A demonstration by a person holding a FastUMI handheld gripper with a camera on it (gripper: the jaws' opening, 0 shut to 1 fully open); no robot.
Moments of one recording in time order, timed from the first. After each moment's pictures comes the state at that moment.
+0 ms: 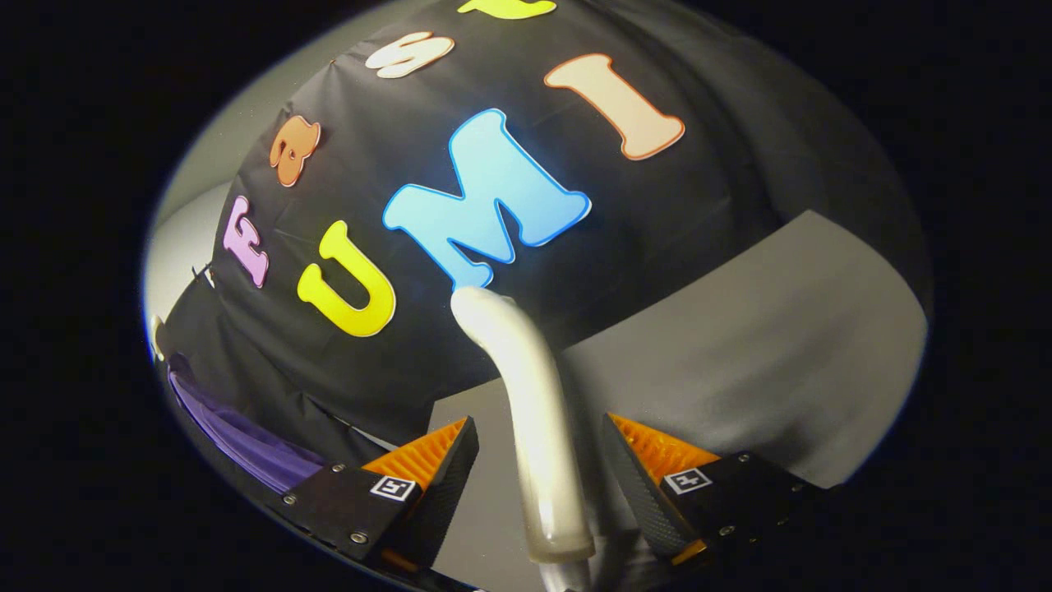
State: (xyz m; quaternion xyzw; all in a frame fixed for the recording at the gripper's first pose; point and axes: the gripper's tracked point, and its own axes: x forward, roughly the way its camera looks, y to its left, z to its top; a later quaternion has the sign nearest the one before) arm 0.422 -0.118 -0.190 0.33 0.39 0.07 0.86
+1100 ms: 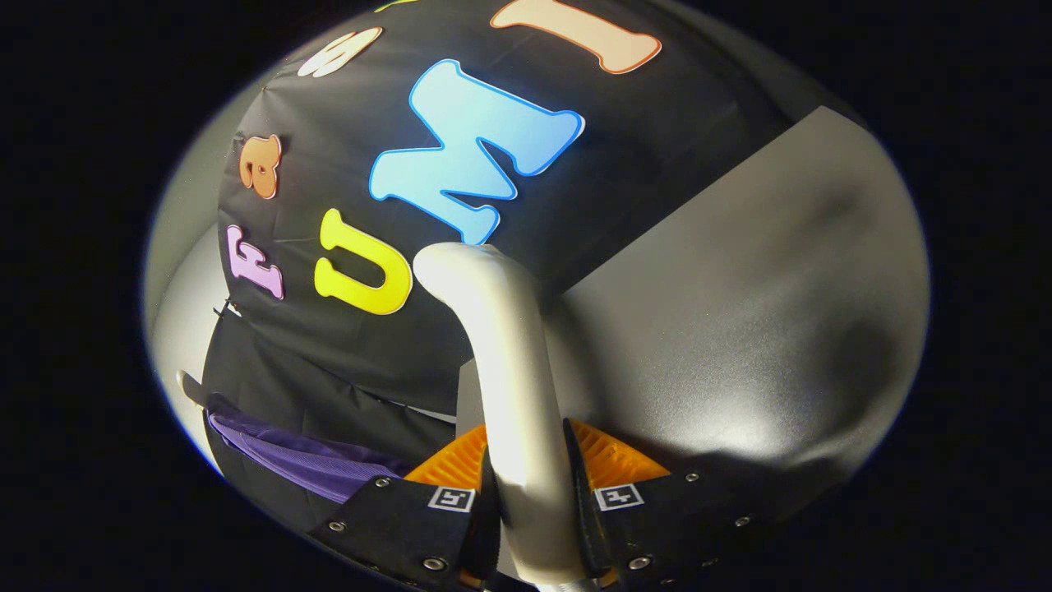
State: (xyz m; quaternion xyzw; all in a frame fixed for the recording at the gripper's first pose) arm 0.414 -0.093 -0.213 0.40 0.46 0.12 0.78
